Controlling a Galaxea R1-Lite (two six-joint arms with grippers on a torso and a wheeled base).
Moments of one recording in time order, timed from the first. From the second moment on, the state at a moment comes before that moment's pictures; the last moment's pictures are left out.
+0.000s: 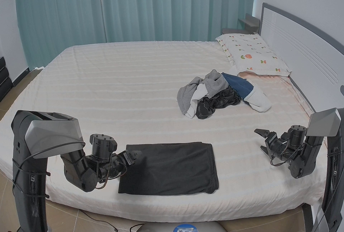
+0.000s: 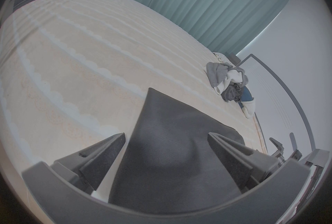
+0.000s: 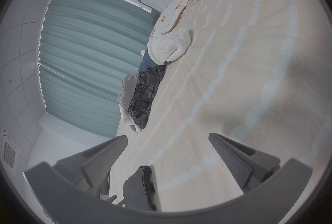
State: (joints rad) left arm -0.31 2.38 -0.67 -1.09 -0.02 -0.72; right arm -0.04 2.47 -0.63 -1.50 0.33 0.99
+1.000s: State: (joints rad) left arm -0.33 2.40 -0.67 -1.09 -0.02 -0.73; right arm -0.04 2.47 -0.63 -1.50 0.33 0.98
